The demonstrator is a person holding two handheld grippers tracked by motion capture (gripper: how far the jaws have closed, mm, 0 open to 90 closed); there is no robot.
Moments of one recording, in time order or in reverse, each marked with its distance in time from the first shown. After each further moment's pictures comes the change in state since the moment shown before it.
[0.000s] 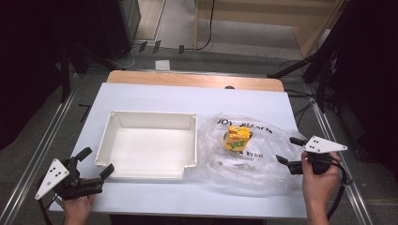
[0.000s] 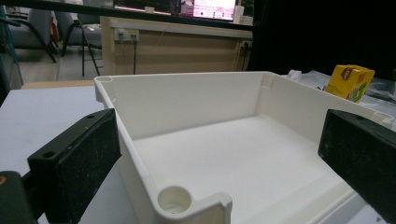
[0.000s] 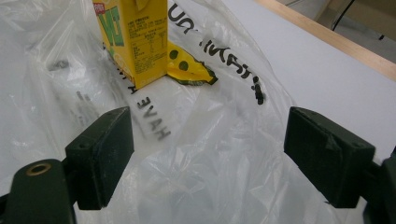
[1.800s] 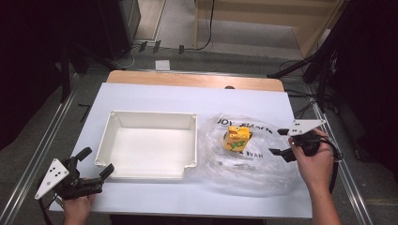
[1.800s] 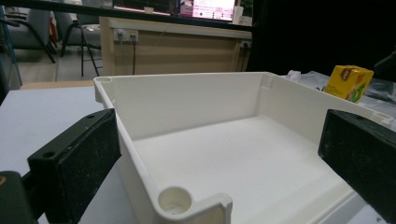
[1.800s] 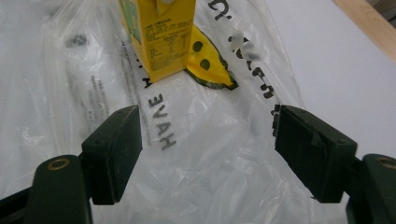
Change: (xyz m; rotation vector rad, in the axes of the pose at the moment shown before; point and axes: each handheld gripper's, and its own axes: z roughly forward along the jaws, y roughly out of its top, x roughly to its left) left arm 0.001 0.000 0.000 -0.002 -0.004 -0.001; right arm -0.012 0.058 0.026 0.236 0.150 -0.152
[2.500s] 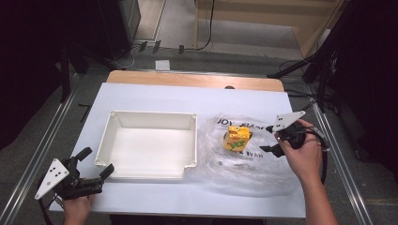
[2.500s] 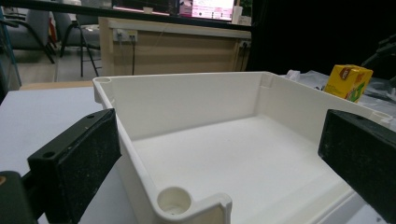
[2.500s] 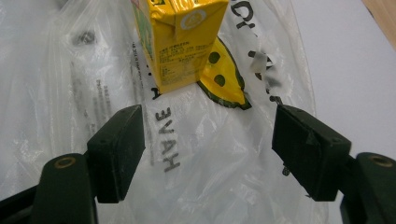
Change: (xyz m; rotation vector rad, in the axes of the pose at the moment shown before) left arm 0.000 0.000 0.000 0.000 -0.001 0.004; right arm 0.001 0.034 0.021 0.095 0.054 -0.110
